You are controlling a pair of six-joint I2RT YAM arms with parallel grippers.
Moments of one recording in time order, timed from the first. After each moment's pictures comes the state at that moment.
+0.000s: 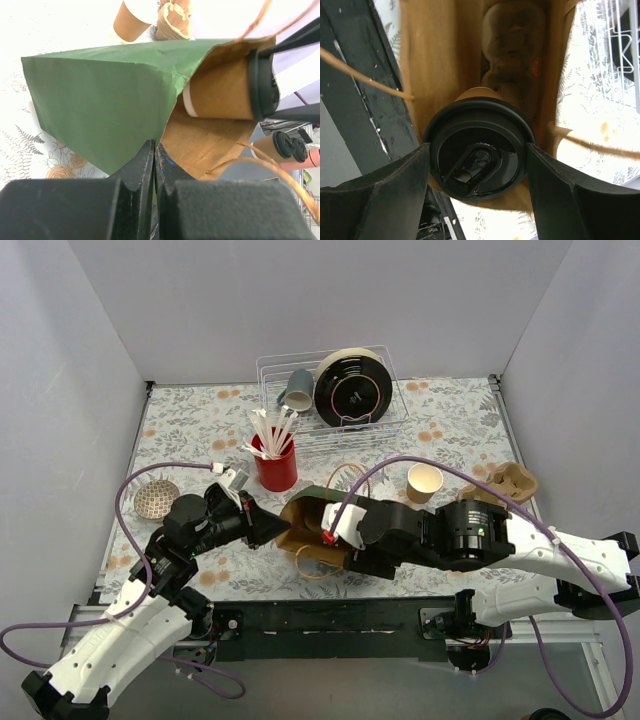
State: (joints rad) left arm -0.58 0.55 0.58 -0.23 0.47 -0.54; right arm 1.46 1.16 1.48 -1.23 0.34 -0.11
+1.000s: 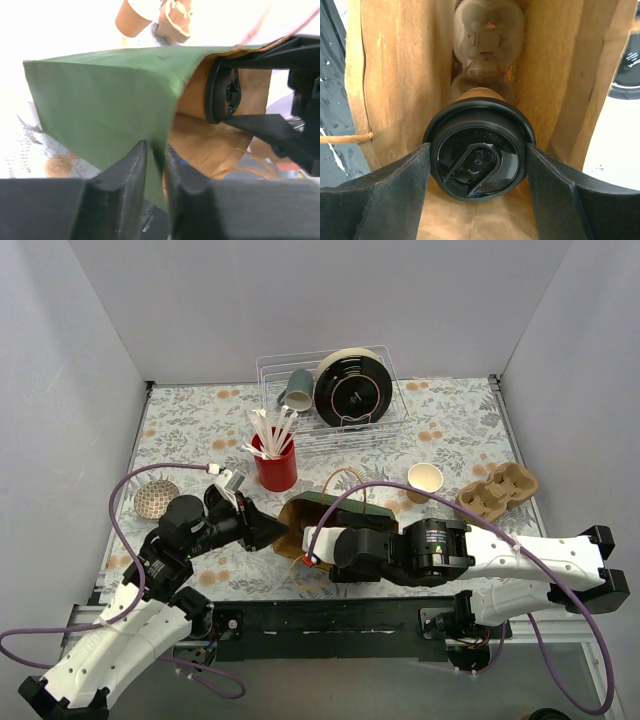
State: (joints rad) left arm -0.59 0.52 0.62 -0.33 0.45 -0.55; right arm 1.54 1.22 1.33 -1.09 0.51 -0.21
